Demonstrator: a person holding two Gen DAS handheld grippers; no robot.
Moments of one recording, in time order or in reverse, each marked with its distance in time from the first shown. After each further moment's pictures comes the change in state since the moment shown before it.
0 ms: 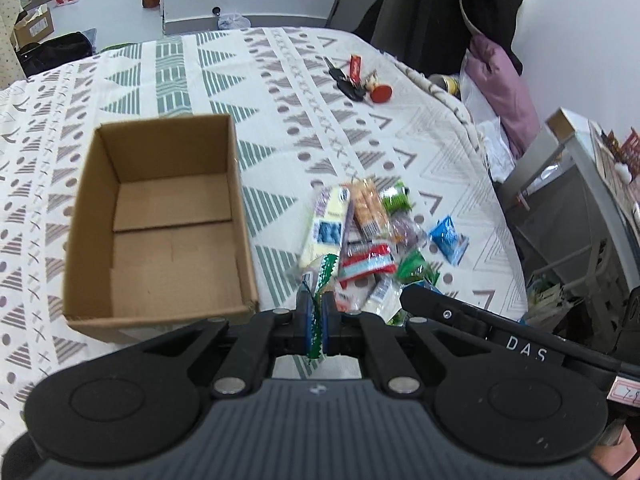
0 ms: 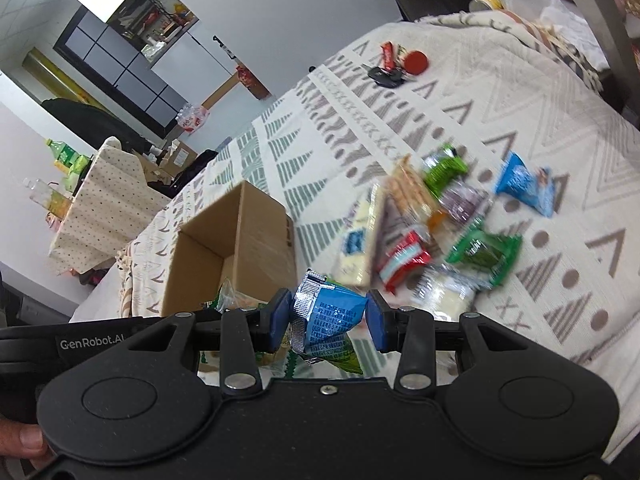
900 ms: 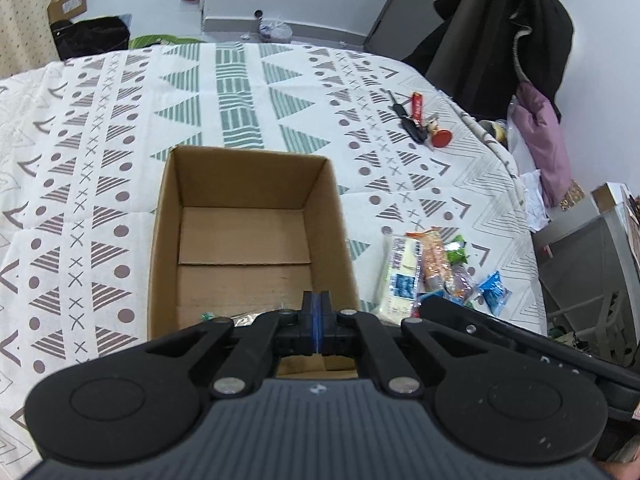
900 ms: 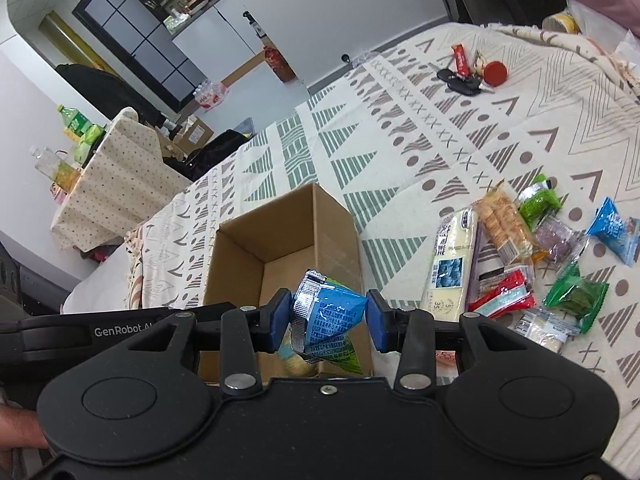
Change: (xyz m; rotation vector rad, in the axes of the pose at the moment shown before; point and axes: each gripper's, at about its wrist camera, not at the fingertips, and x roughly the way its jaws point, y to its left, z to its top) left arm 0.003 0.091 0.039 -0.114 -0.019 0.010; right arm 0.050 0.077 0.024 -0.082 0.044 0.006
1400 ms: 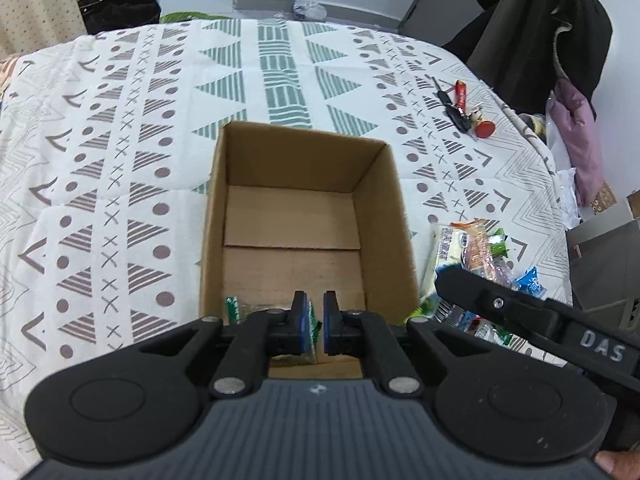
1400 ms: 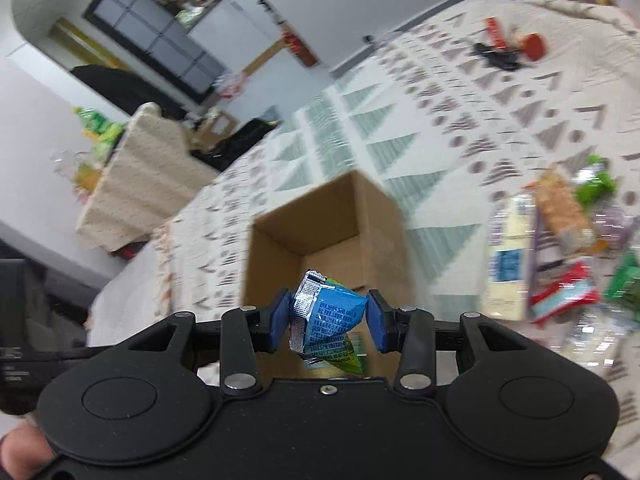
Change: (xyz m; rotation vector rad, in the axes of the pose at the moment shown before) left arm 0.006 0.029 0.003 -0.047 0.066 0.074; right arm 0.026 0.020 0.006 0.032 0.052 0.127
